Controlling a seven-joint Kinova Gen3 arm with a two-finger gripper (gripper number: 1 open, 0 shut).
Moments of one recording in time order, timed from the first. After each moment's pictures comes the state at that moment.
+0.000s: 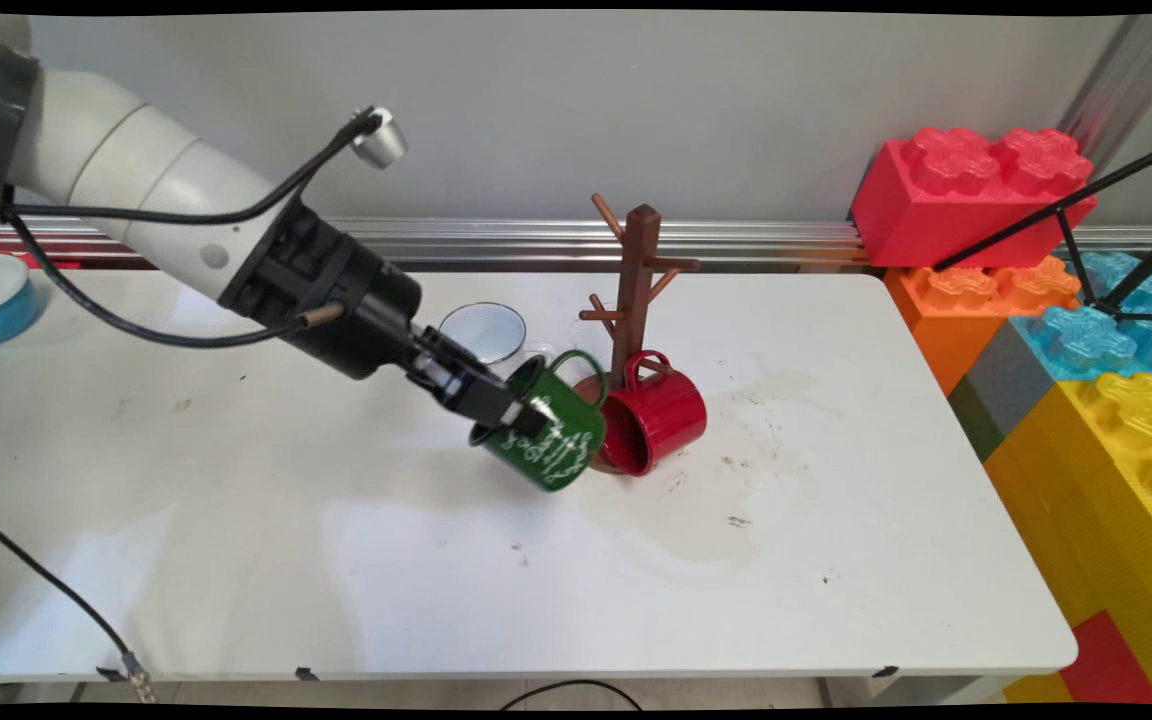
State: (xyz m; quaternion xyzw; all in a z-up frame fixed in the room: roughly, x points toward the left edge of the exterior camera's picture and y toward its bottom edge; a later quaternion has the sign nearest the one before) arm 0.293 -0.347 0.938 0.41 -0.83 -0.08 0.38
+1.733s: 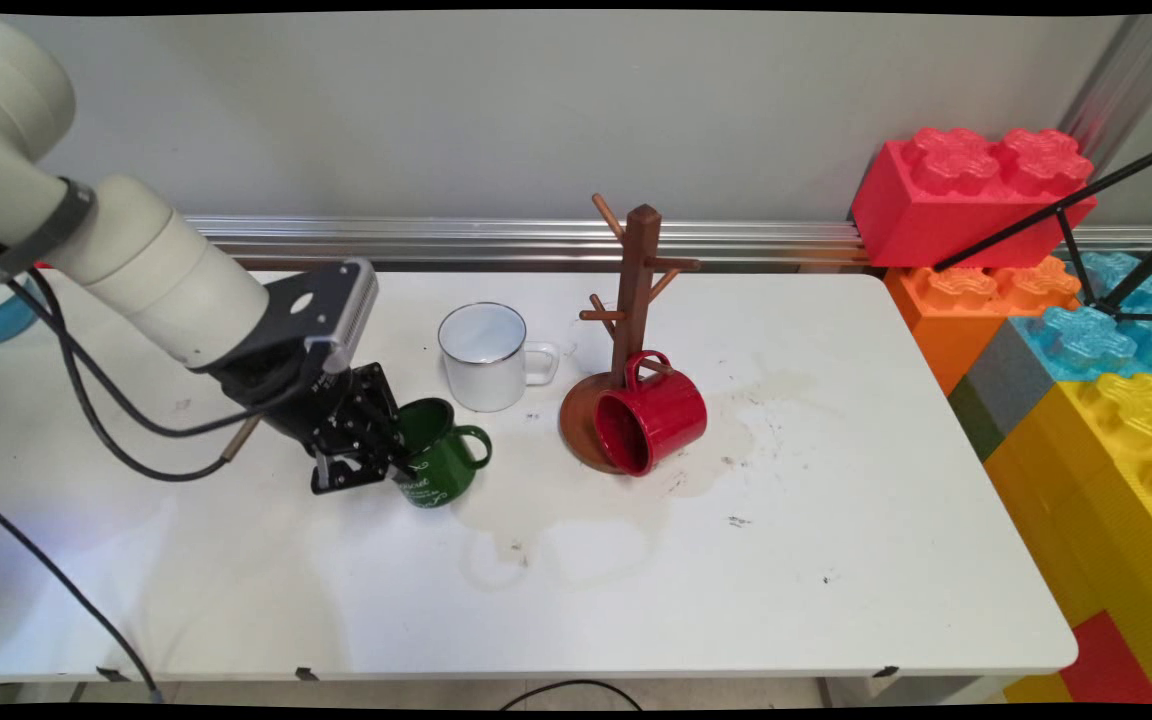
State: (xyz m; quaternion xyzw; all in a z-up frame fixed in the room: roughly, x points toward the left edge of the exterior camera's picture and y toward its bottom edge) arm 0.334 -0.348 0.870 0.12 -0.97 0.06 0.19
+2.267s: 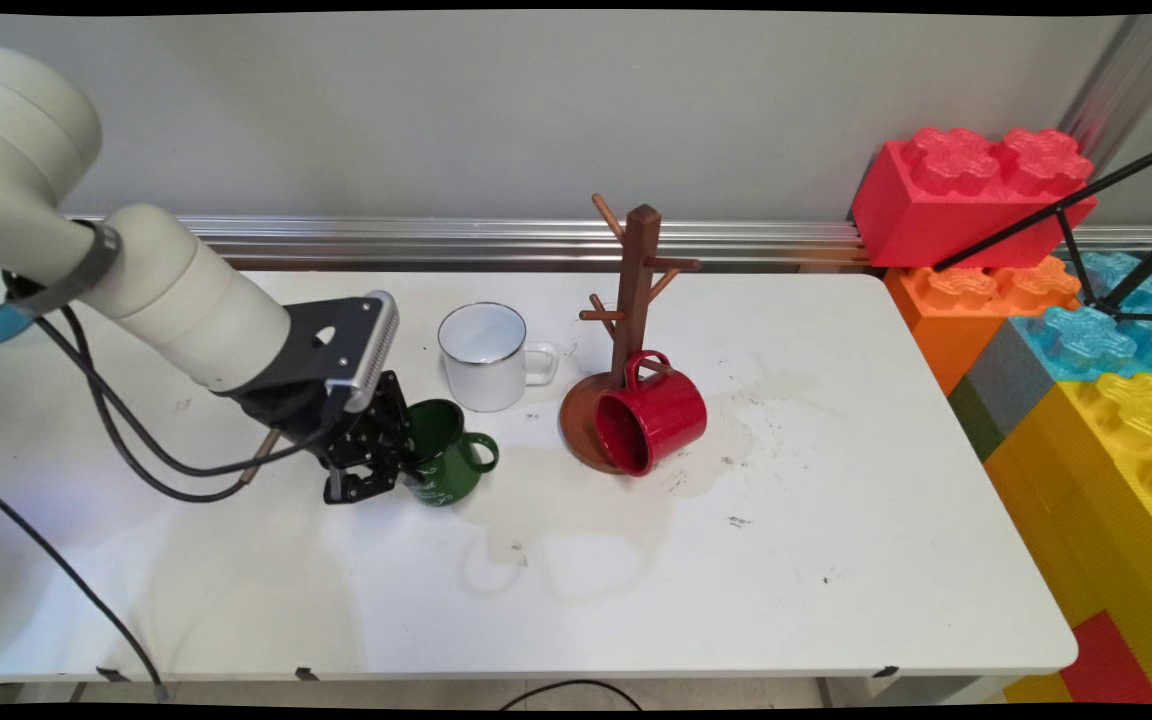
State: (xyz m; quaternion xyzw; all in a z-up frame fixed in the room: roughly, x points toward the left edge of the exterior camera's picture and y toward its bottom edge) arm 0.315 -0.341 0.859 0.09 -0.98 0.10 0.15
